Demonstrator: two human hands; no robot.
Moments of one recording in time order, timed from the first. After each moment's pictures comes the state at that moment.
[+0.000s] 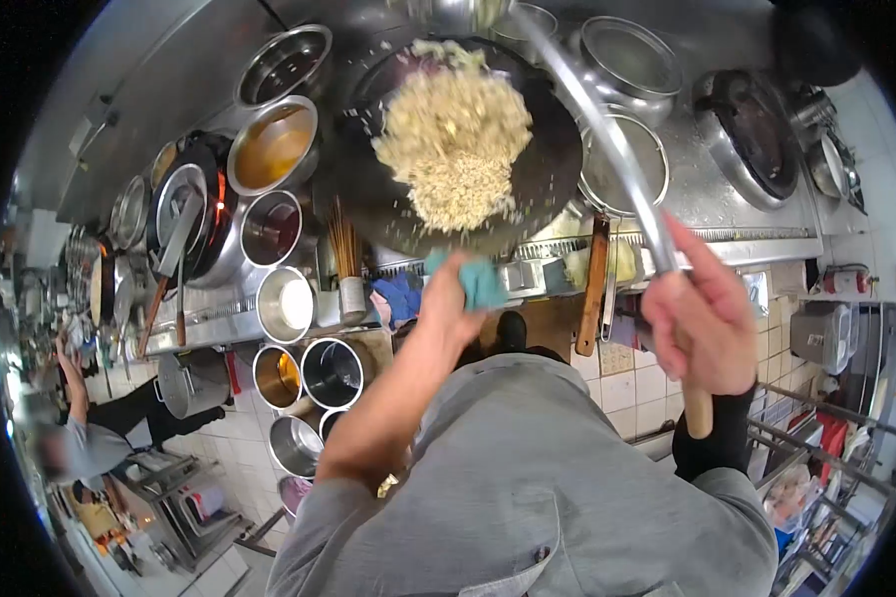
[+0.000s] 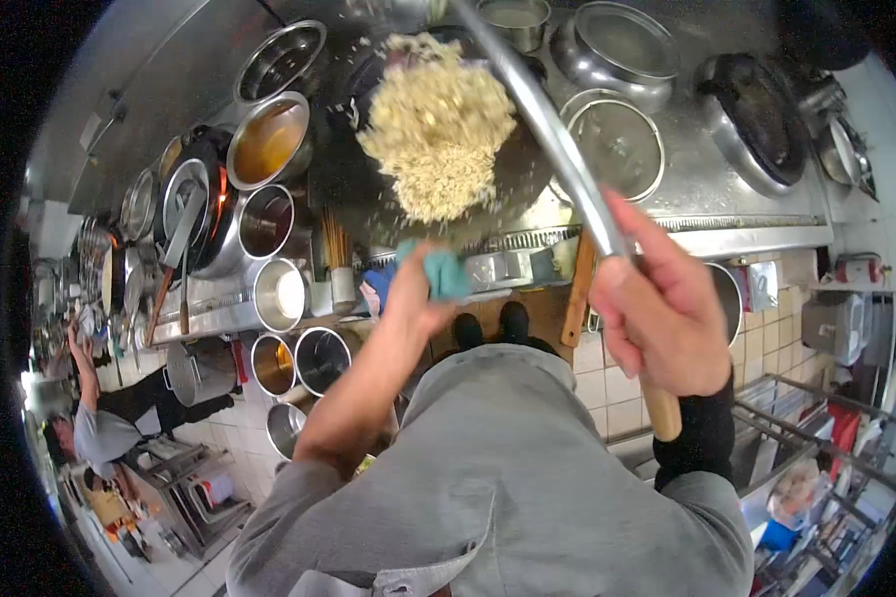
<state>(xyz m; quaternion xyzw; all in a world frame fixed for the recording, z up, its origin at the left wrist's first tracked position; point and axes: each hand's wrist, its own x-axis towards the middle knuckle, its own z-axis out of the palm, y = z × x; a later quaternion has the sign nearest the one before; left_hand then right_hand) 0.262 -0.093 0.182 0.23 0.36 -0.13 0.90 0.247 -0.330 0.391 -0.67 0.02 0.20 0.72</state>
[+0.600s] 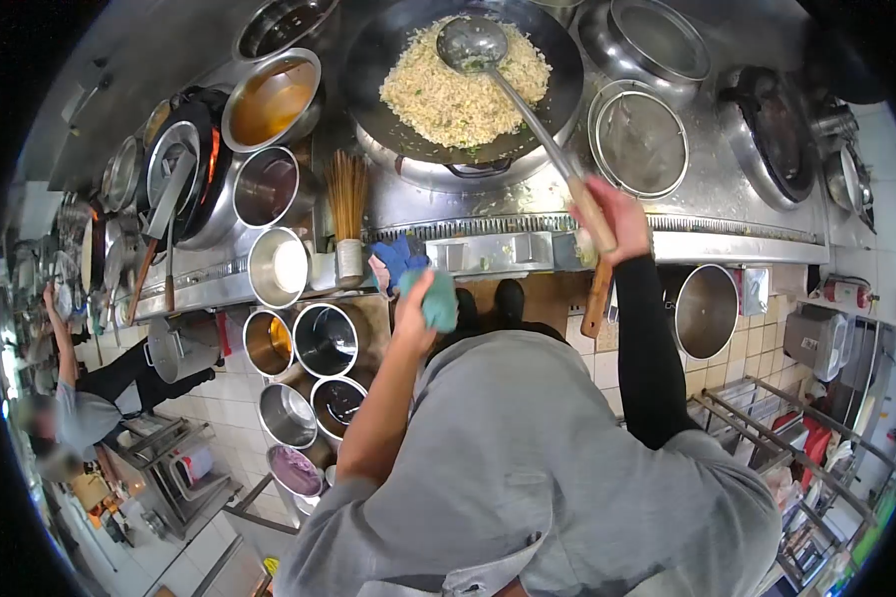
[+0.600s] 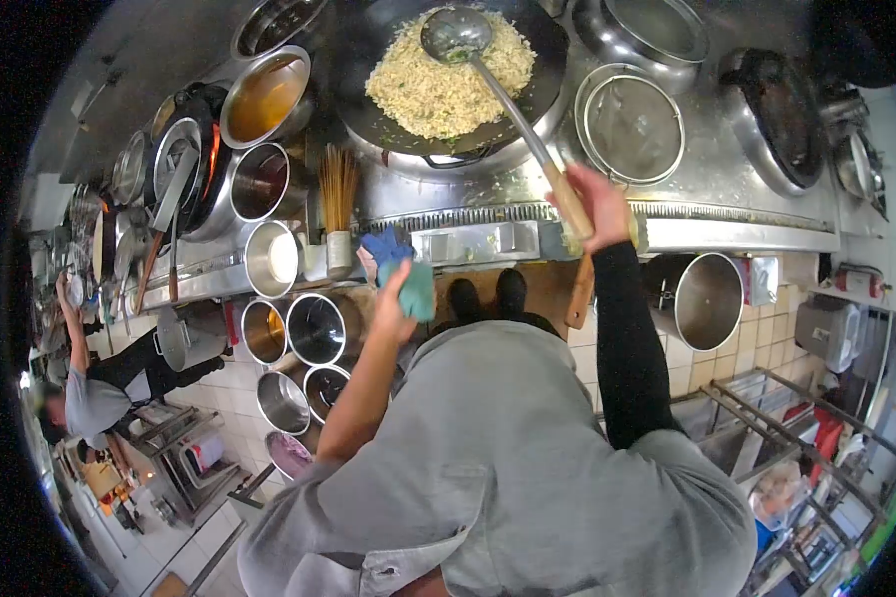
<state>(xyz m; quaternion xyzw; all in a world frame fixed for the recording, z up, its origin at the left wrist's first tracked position) 0.172 -0.024 0.072 0.36 0.36 -0.12 0.85 0.365 -0.333 0.105 -0.43 0.16 0.19 0.87</state>
